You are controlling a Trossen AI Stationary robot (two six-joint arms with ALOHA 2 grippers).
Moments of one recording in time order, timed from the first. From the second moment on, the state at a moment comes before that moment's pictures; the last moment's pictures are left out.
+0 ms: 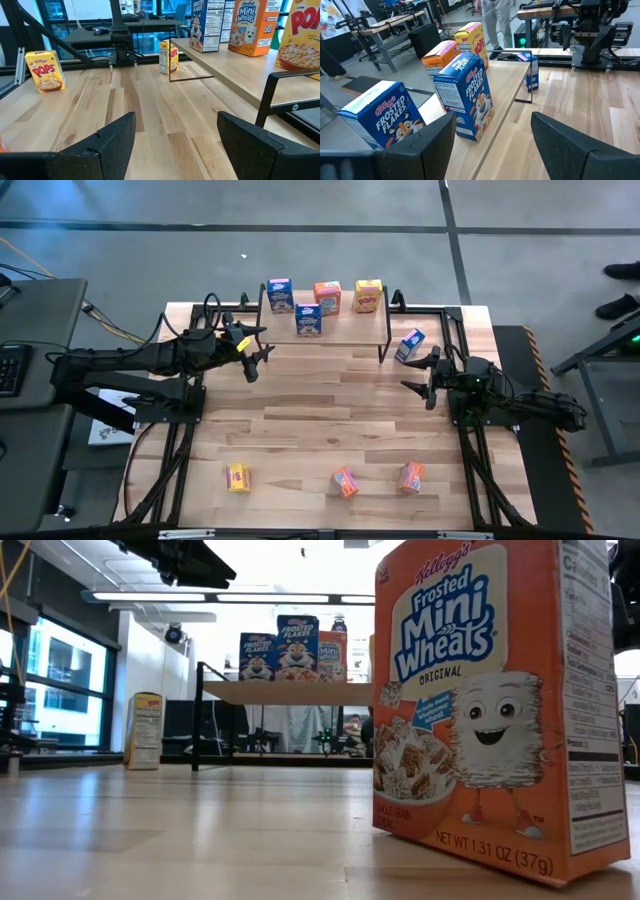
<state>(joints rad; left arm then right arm) 0.09 0.81 0.72 -0.16 -0.43 0.11 -0.25 0.02 0.06 -0.14 -0.06 0.00</state>
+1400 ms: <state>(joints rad) 0.22 0.88 0.76 0.11 -0.26 0.46 -0.25 0.02 0.06 -0.14 -0.06 0.00</state>
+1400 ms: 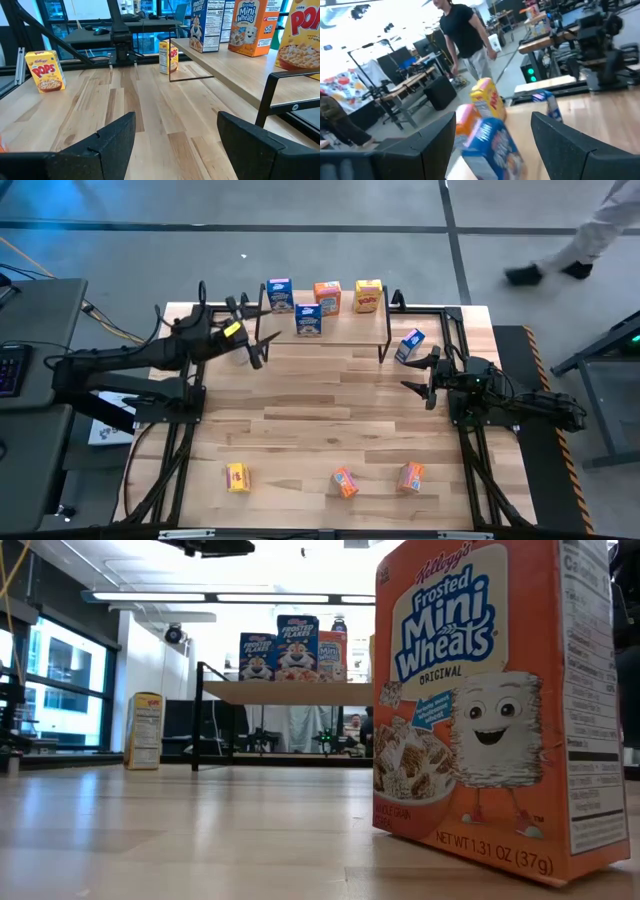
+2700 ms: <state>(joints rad) 0.59 1.33 1.15 -0.26 0.29 0.47 -0.25 0.02 0.06 -0.14 -0.06 0.00</state>
